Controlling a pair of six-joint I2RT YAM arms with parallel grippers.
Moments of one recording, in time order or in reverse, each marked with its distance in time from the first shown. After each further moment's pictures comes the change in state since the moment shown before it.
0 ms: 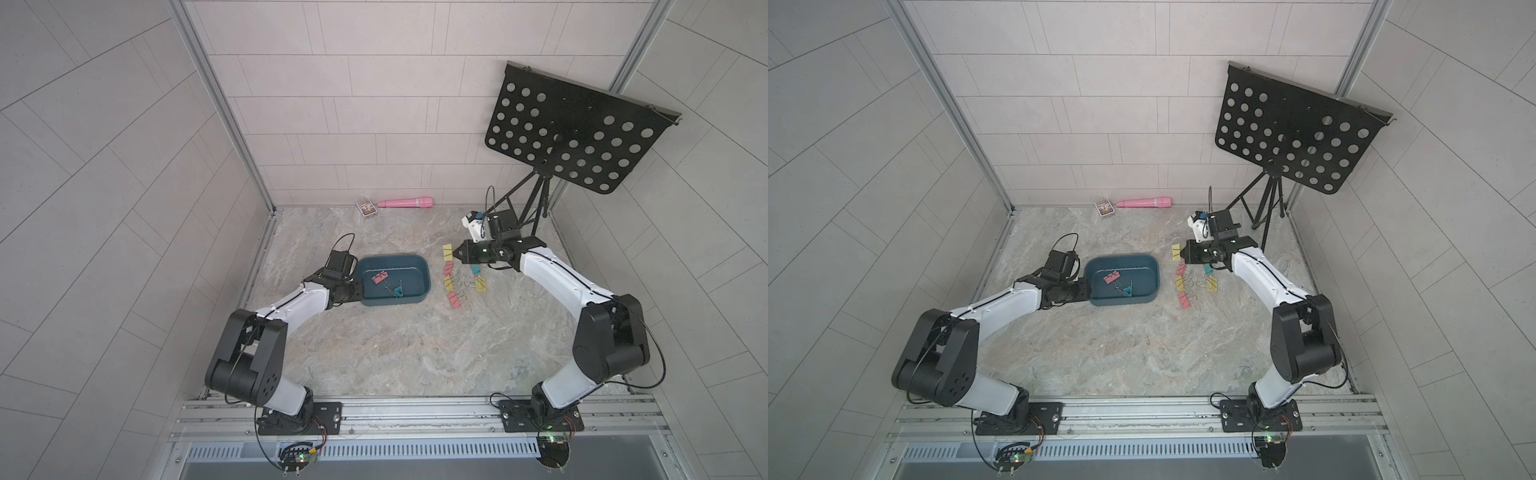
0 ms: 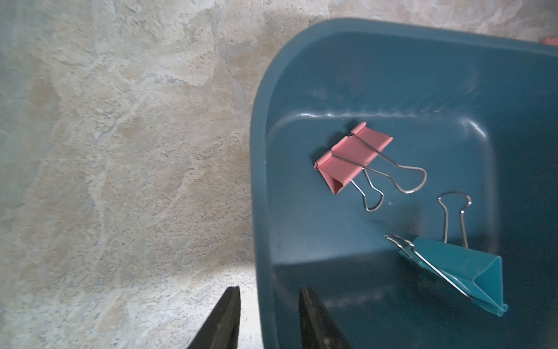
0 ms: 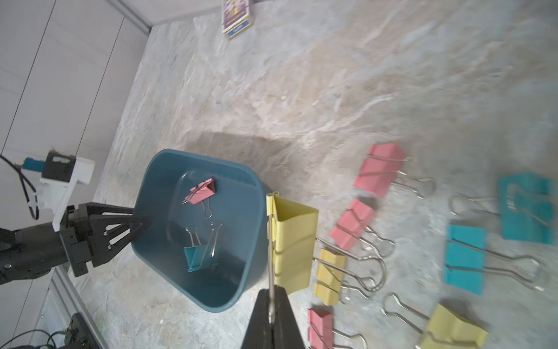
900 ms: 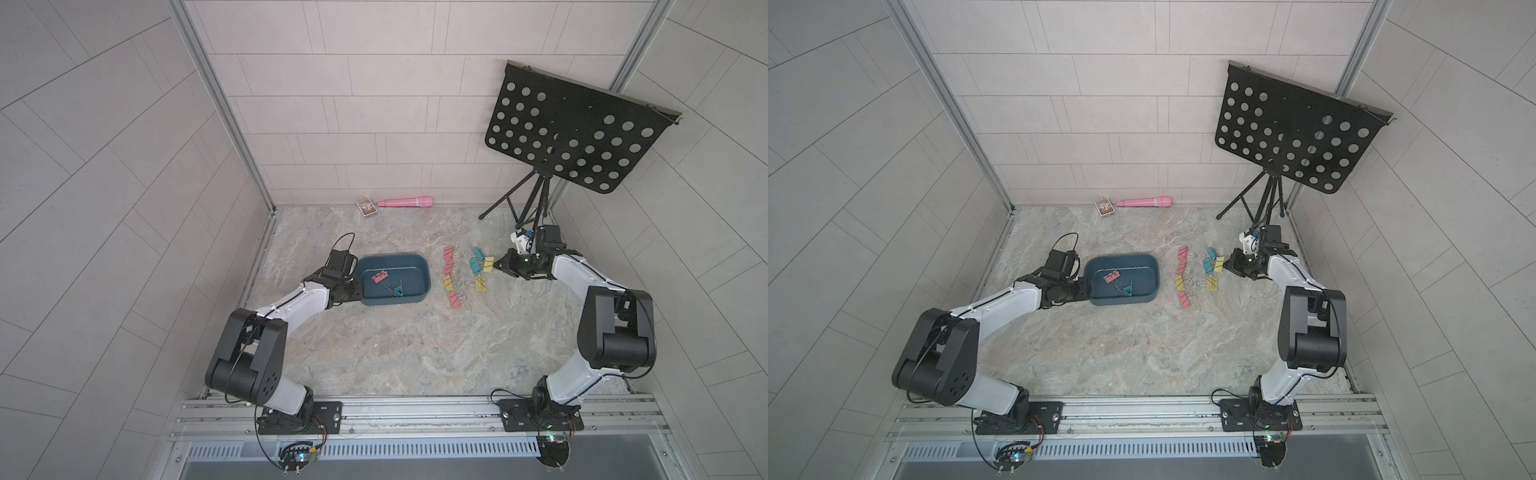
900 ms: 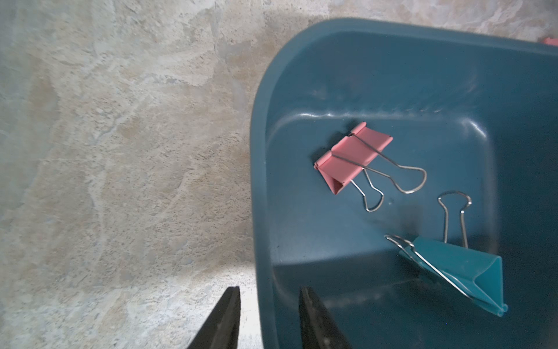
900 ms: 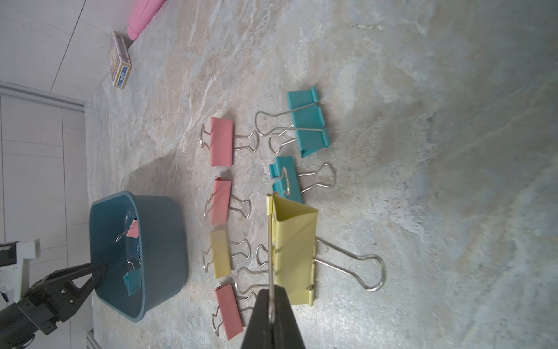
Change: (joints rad) left arm 0.000 0.001 0.000 0.001 0.001 0.000; right arm -0.372 0.084 -0.134 0.027 -0.145 0.033
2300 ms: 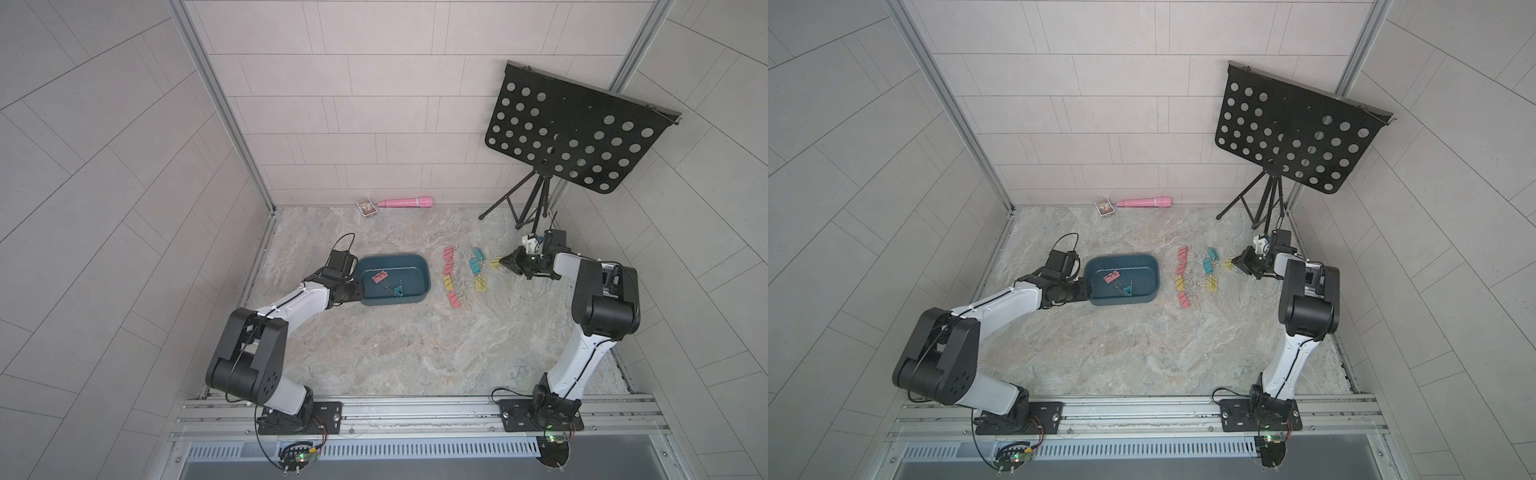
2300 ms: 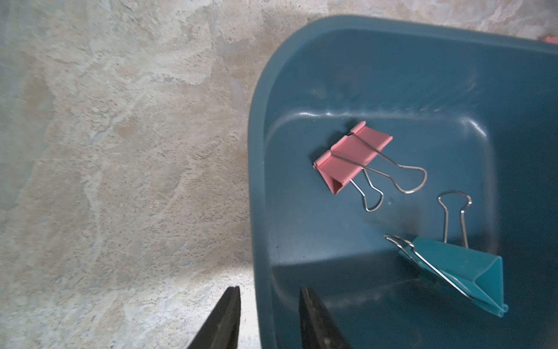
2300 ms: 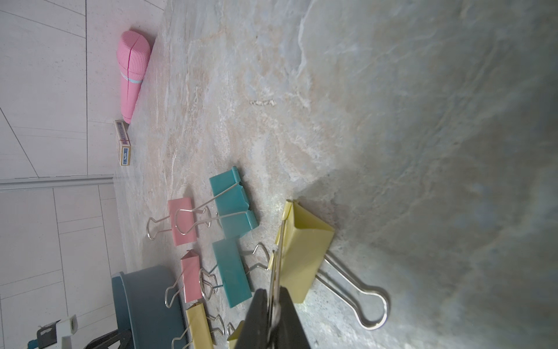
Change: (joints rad) left arm 0.000 0.004 0.000 0.003 0.000 0.000; right arm -0.107 0.262 0.063 0.225 -0.095 0.177
